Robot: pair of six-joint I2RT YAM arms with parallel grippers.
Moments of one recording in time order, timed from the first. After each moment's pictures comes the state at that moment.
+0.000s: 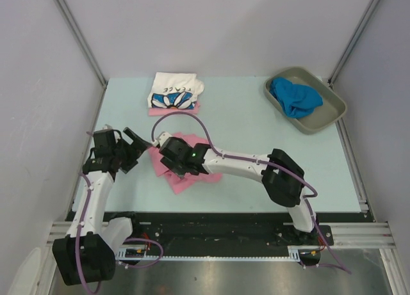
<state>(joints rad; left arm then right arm) 0.13 0.95 0.70 -0.55 0.22 -0.75 1.16 2.03 1.66 -0.55 0.34 0.11</state>
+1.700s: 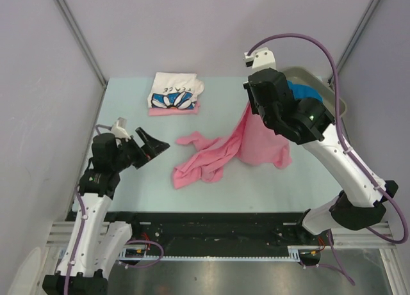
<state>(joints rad) -0.01 0.70 0.74 -0.54 0.48 -0.72 0.86 1.46 1.98 -0.99 0.70 0.11</state>
